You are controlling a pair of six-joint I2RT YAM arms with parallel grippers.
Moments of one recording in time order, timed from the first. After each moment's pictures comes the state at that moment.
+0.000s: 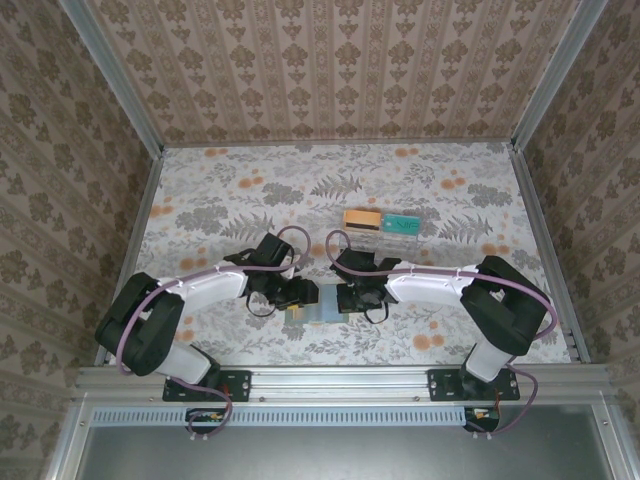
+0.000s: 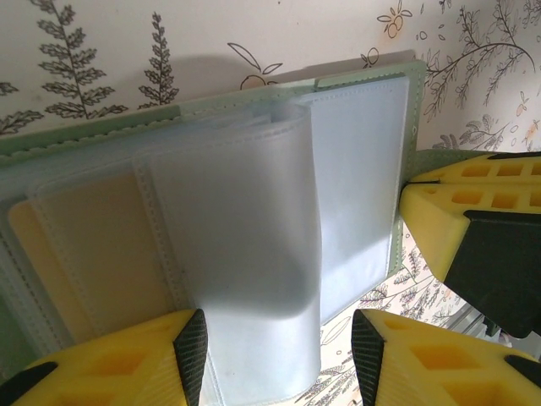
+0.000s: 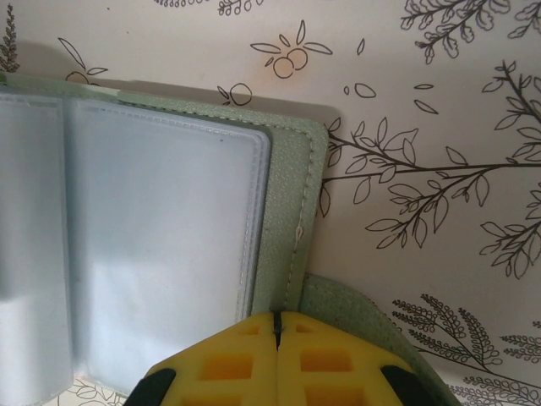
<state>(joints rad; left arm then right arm) -0.67 1.46 0.67 -0.37 0.54 -0.64 0.88 1.66 0.89 -0.44 -0.03 0.79</state>
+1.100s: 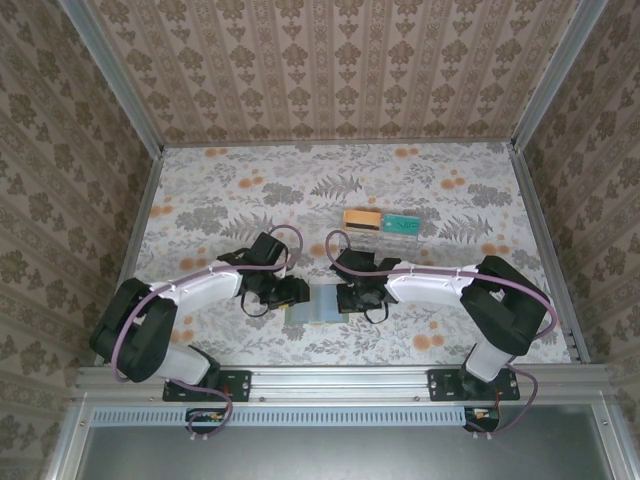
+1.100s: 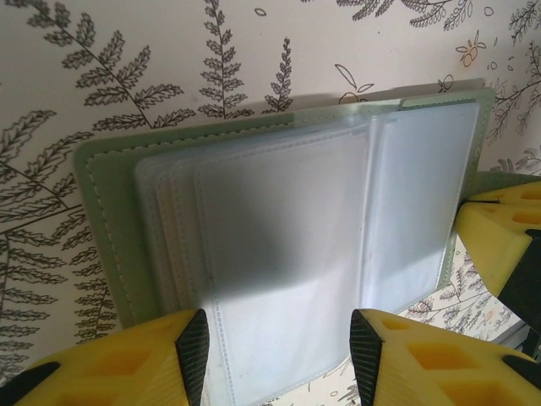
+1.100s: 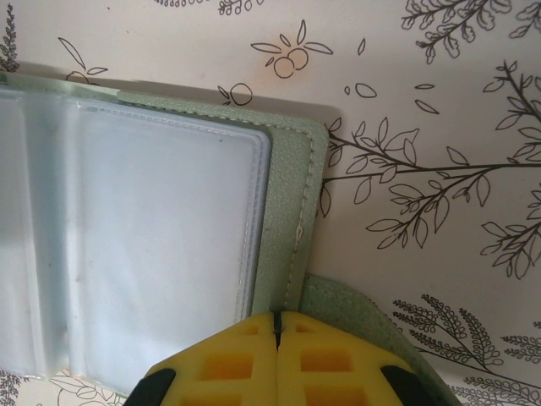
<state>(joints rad) -0.63 1.42 0.67 -0.46 0.44 -0.64 0.88 1.66 0.89 -0.44 -0.03 0.79</state>
